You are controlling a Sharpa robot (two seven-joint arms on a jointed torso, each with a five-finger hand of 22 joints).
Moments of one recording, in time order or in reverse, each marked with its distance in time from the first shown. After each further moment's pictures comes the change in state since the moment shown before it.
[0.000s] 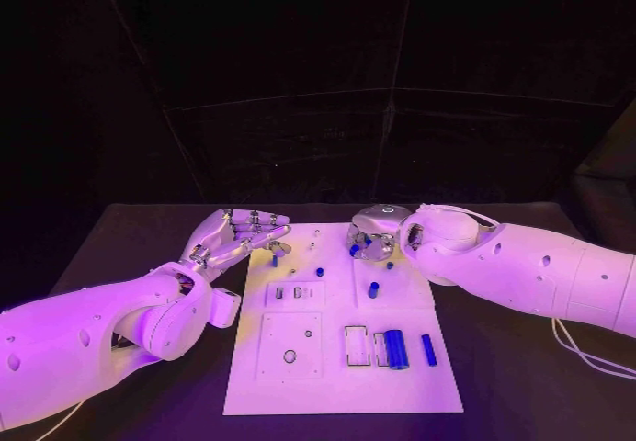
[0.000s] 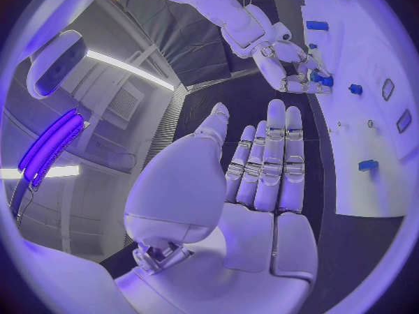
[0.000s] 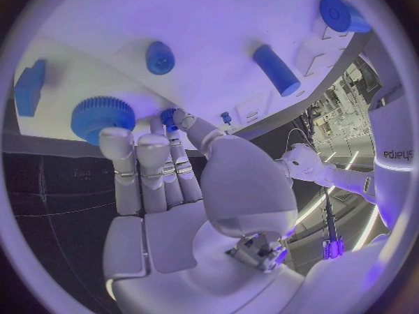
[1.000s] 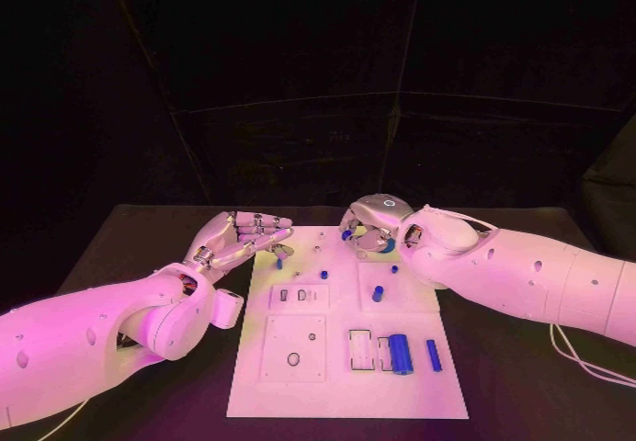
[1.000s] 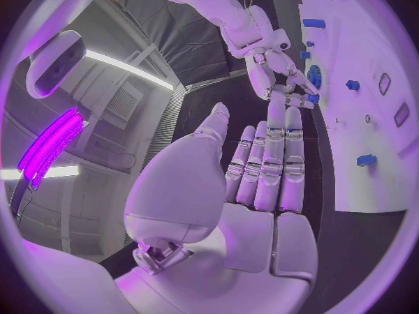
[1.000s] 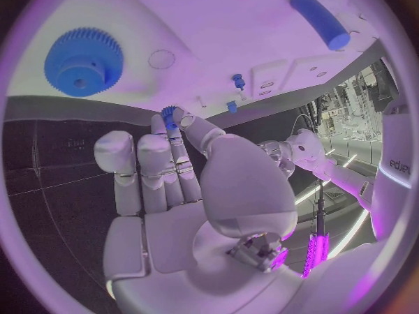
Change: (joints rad) left arm 0.000 0.000 0.000 -0.011 0.000 0.006 -0.003; left_hand 0.000 0.000 0.000 -0.006 0.000 0.000 0.000 -0.004 0.000 -0.003 -0.004 -0.004 0.000 -0.004 0.004 0.000 0.008 0.000 0.000 0.000 0.000 0.000; right arm -0.006 0.050 0.000 -0.044 0.007 -0.238 0.000; right_hand 0.032 0.021 0.048 -0.012 -0.048 0.042 -0.015 0.011 0.003 0.066 -0.019 0.032 0.008 0.004 -0.011 0.021 0.001 -0.015 0.037 -0.013 0.044 0.074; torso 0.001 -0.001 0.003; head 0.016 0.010
